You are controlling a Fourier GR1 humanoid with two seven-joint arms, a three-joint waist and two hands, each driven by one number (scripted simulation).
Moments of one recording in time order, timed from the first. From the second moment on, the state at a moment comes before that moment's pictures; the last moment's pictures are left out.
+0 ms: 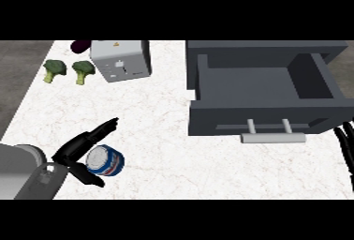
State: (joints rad) left arm -0.35 0.34 -0.08 -0.63 -0.26 -0.55 -0.75; right arm 0.27 -0.03 -0.21 -2.13 -0.05 0.19 0.07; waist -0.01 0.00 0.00
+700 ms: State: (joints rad) left arm -0.34 0.27 -0.15 -0.66 -0.25 -0.53 -0.74; right arm 0.27 -0.04 -0.24 -2.14 -0.09 0.21 0.09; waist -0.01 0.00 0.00
